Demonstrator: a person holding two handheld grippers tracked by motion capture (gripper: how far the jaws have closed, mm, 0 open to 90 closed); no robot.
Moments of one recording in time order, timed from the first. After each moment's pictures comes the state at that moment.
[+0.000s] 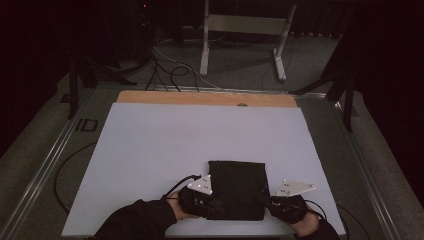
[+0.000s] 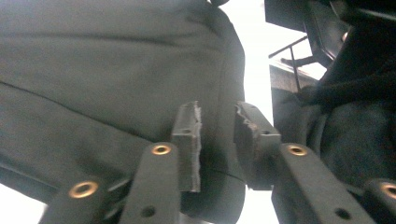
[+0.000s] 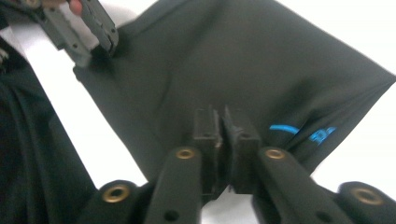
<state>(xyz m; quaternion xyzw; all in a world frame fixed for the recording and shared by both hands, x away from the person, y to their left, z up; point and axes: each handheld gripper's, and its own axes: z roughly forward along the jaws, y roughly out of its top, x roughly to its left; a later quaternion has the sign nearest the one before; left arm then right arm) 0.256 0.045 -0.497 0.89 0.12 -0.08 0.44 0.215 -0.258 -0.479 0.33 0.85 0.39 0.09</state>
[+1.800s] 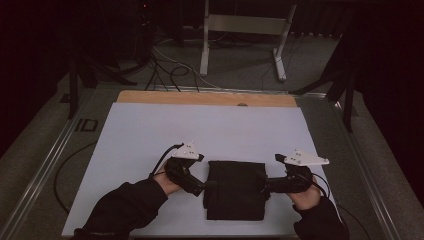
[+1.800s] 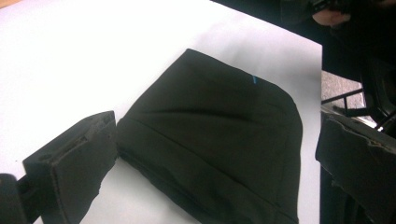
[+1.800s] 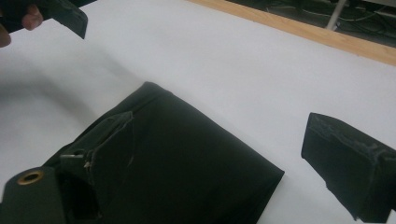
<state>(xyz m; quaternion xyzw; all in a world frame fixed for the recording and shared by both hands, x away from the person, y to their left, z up) 0.299 0.075 -0.432 0.86 0.22 0.01 0.46 0.263 -0.261 -0.426 0.38 0.79 0.45 0.18</state>
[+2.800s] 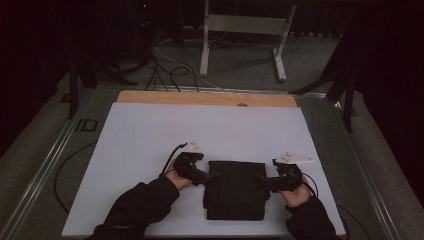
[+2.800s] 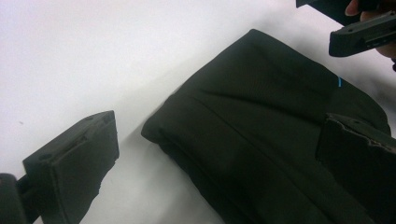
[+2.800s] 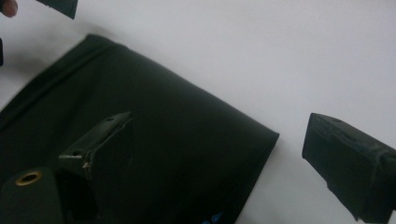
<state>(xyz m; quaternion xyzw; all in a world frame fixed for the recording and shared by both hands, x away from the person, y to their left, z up) 0.334 0.059 -0.493 0.84 0.32 0.00 0.44 0.289 -0.263 -0.480 0.43 0.80 0.39 0.17</state>
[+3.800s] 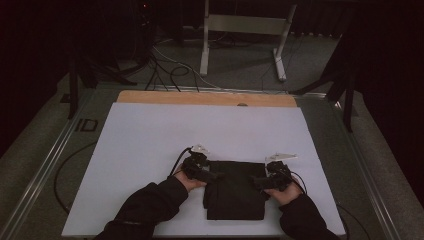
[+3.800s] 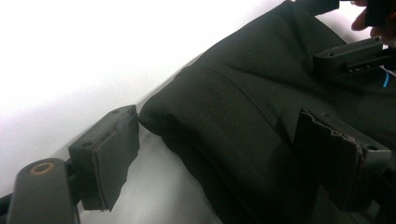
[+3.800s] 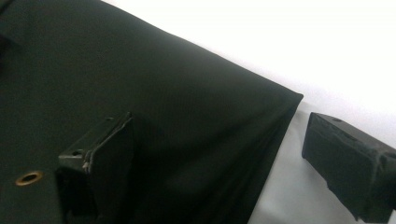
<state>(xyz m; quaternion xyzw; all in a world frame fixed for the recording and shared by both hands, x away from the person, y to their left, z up) 0.345 0.040 -0.523 0.84 0.36 -0.03 0.41 0.310 -0.250 -0.519 0.48 0.81 0.33 0.12</state>
